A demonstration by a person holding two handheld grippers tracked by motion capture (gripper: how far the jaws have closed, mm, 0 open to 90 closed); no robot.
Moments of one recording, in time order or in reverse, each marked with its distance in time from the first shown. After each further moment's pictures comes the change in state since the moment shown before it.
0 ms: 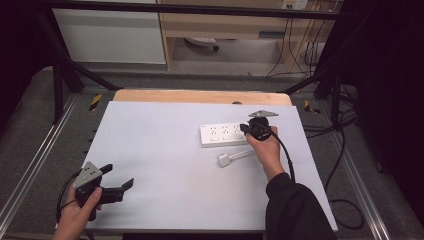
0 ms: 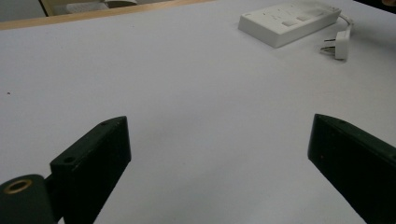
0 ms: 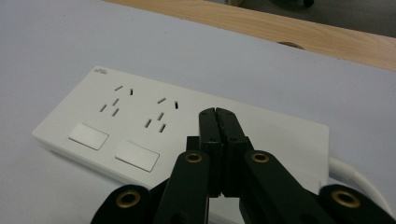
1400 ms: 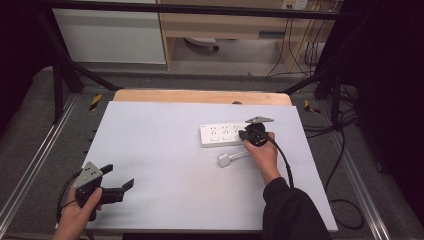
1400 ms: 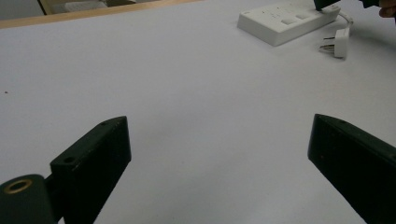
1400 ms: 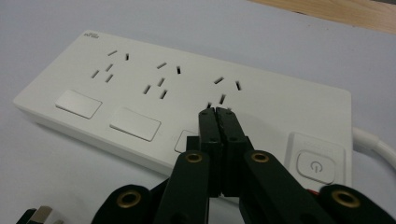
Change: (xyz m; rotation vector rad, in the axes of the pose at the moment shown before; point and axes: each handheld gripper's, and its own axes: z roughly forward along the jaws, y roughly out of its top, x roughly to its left) left arm -0.001 0.000 0.001 0.002 -0.001 -0.002; right arm 0.007 -0.018 0.009 0.058 -0.024 -0.011
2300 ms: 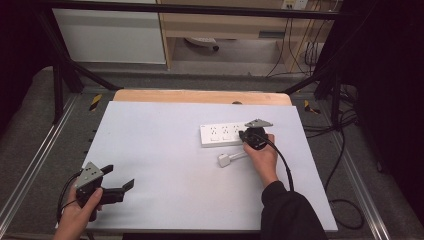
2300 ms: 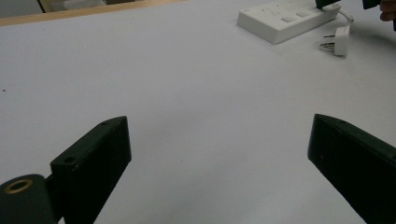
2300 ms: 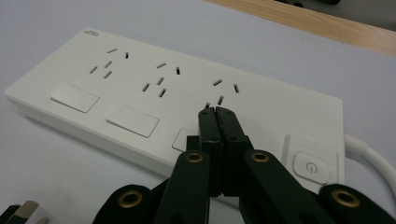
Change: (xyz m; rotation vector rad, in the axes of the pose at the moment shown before) left arm 0.000 0.000 0.000 0.009 -0.002 0.003; right arm 0.004 -0.009 -0.001 -0.058 -0.035 -0.061
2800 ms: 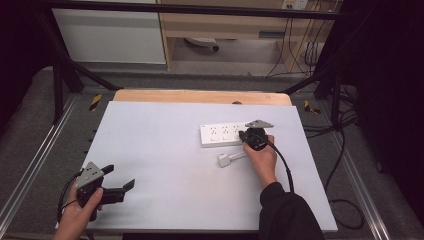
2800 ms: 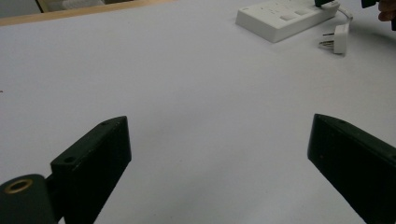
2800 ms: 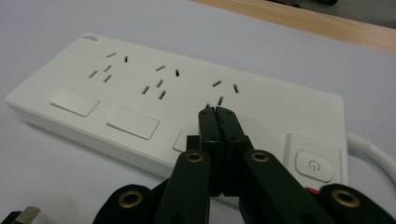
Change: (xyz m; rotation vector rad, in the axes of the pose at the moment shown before) left arm -0.001 0.000 0.001 0.004 -0.002 0.006; right arm 0.001 -0.003 0.001 -0.020 -0.003 0.026
